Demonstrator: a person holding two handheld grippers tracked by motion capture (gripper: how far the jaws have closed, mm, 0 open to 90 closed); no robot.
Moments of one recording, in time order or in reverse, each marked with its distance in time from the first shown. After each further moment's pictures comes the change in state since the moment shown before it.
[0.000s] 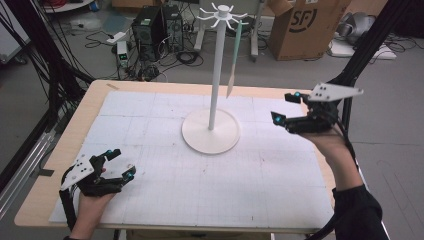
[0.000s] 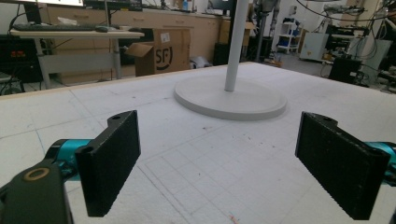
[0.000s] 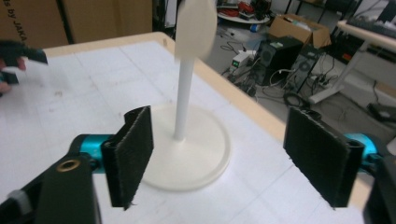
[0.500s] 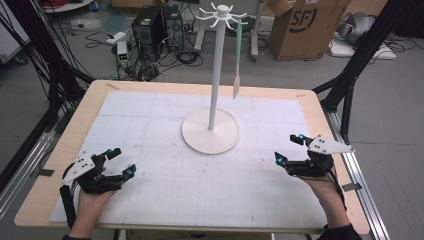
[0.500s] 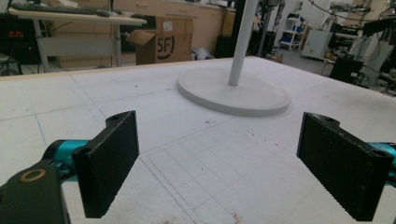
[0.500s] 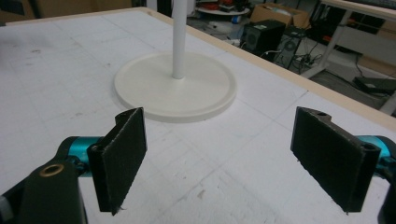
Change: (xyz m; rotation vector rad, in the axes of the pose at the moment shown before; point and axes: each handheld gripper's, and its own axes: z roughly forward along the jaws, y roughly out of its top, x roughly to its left) left arm 0.005 0.003 0.006 0.059 0.013 -0.064; right arm 0.033 -0.125 -0.005 -0.026 -0.092 0.090
